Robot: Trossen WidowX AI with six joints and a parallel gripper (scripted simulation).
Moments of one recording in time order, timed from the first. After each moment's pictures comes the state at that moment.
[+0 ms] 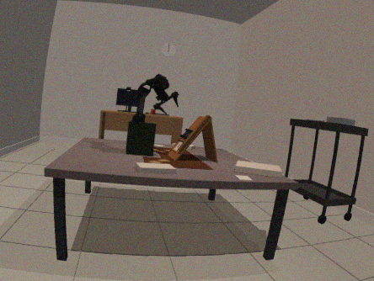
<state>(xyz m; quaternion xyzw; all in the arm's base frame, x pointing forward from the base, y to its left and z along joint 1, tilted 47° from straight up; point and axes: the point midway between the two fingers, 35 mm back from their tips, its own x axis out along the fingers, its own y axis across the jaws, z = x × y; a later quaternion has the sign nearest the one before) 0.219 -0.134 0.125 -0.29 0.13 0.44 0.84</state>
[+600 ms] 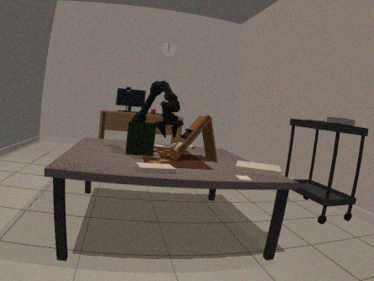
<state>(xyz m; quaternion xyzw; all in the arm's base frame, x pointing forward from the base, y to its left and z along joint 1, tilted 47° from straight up) 0.205 -0.134 -0.099 0.00 0.44 0.49 0.76</state>
